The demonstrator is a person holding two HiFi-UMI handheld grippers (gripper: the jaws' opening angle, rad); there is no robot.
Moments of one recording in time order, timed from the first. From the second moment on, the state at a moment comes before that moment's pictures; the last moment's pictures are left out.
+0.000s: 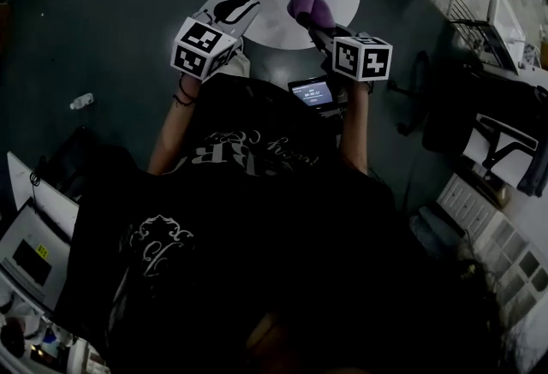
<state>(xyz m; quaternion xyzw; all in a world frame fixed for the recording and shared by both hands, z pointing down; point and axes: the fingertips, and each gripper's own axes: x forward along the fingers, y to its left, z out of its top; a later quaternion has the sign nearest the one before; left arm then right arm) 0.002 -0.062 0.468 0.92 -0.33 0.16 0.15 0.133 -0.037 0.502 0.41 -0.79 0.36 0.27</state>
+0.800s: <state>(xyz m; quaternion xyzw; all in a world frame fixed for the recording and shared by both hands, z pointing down) 0.063 0.099 0.446 0.91 -0.36 0.15 0.16 0.175 0.113 0.509 0.37 -0.82 0.36 0.22</state>
